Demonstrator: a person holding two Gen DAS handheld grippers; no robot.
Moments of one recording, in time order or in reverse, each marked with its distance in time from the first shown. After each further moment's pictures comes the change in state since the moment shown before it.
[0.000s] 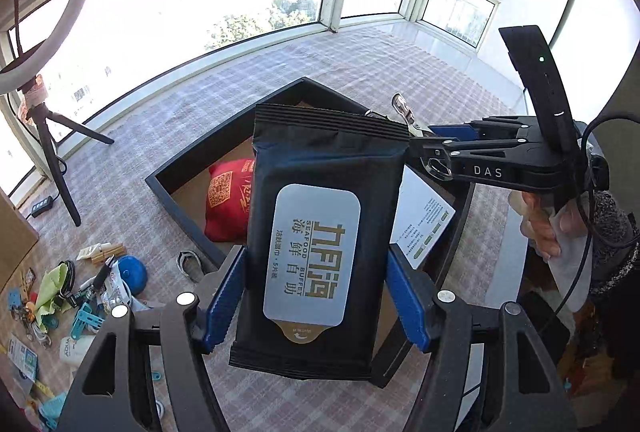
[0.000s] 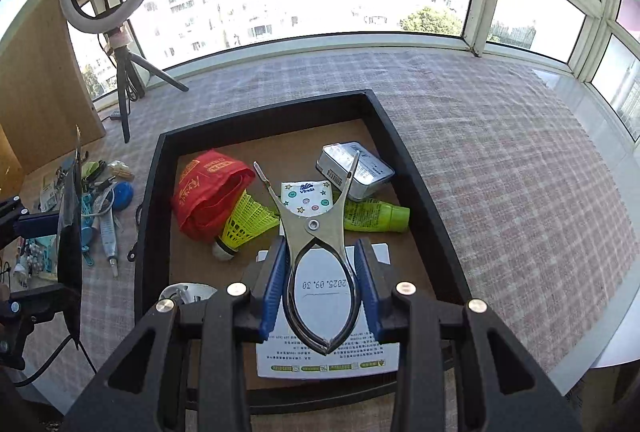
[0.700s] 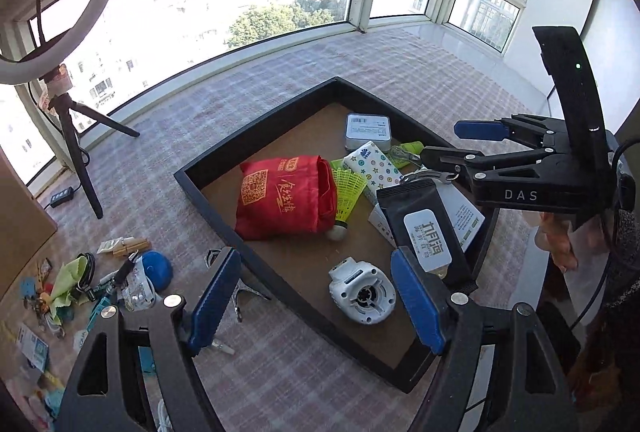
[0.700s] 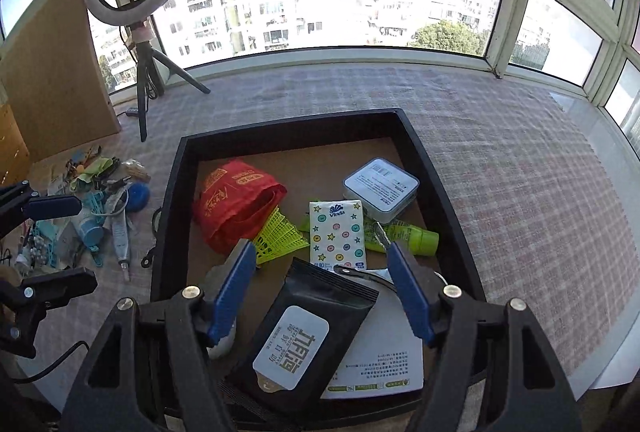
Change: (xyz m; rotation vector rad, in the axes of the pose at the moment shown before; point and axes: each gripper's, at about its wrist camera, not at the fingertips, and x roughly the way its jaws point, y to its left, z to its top) left arm -0.010 0.044 -0.014 -0.090 0.006 0.130; right arm 0.003 0.041 0.012 -0.086 -0.026 0.040
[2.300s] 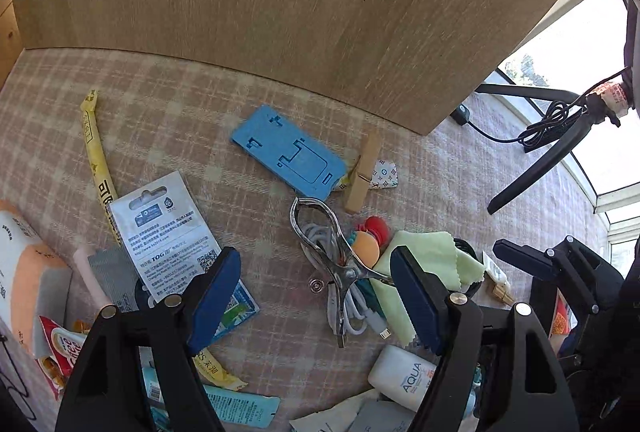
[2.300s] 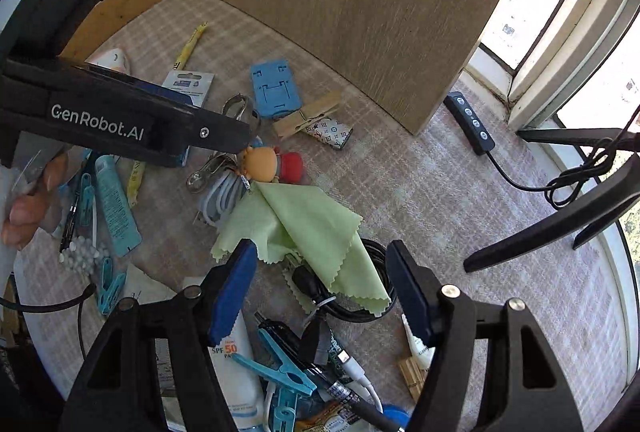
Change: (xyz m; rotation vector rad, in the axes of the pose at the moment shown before) left arm 0.018 0.409 -0.134 -0.953 0.184 0.232; right arm 0.203 0.420 0.107 -0.818 0.266 0.433
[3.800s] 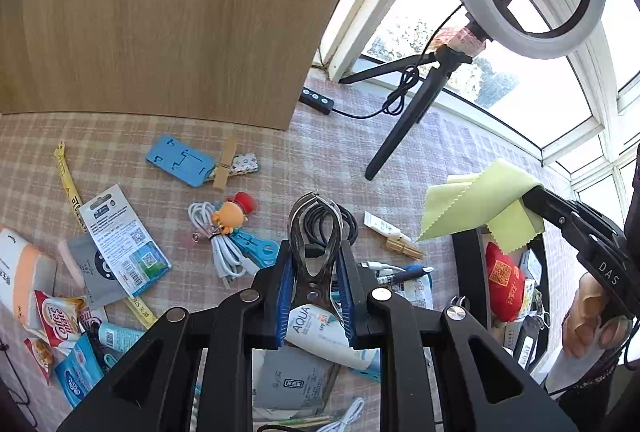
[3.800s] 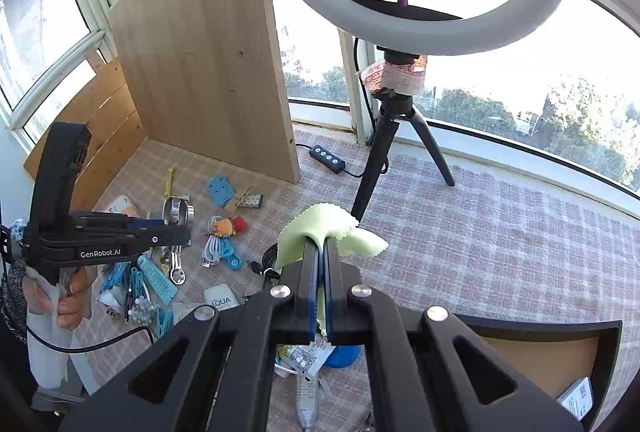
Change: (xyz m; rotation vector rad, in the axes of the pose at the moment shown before) left arm -0.083 -0.092 -0.064 0.224 -0.108 -0.157; right arm -0.184 -0.087 -0.110 0.469 -0.354 -0.074
